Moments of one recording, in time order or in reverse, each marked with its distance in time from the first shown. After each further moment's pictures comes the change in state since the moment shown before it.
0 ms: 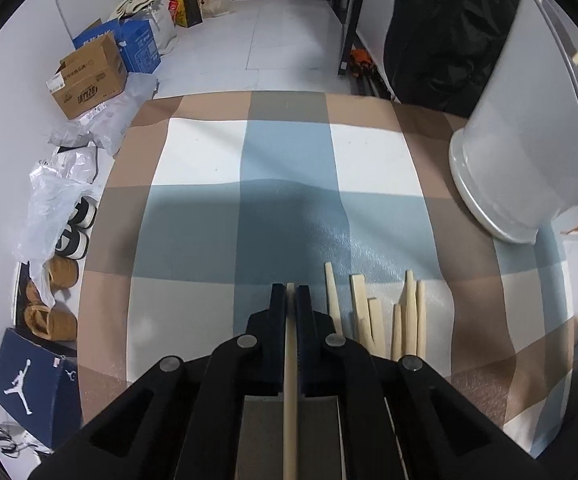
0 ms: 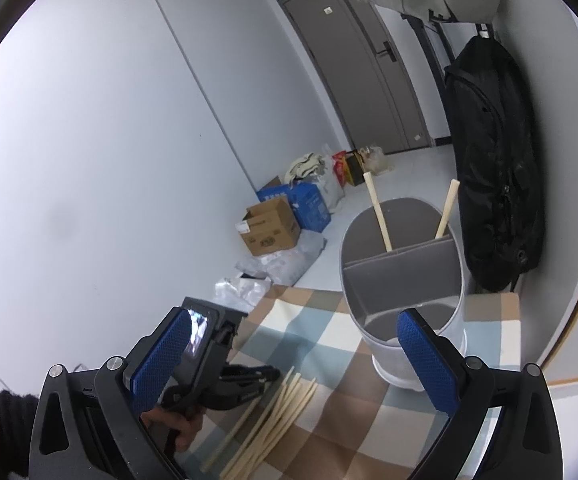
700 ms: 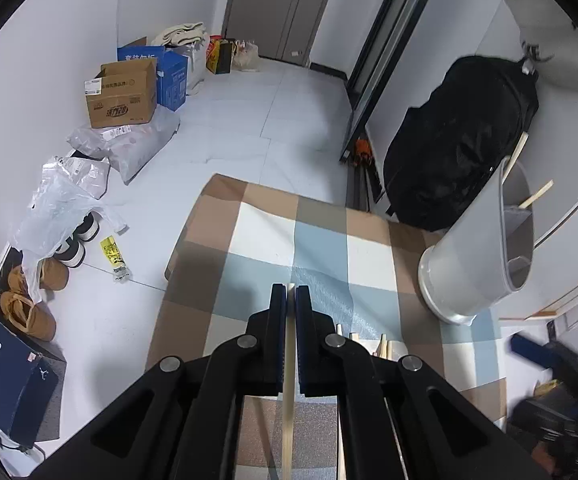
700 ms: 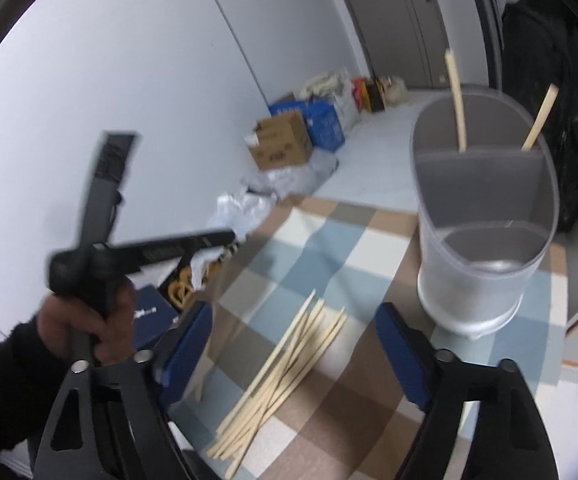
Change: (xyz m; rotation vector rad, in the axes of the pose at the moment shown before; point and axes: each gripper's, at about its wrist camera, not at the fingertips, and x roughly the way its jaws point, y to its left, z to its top) left arm -0.071 0.050 0.003 -0.190 -0.255 -0.136; right arm 0.076 0.030 -0.045 -0.073 0.333 0.000
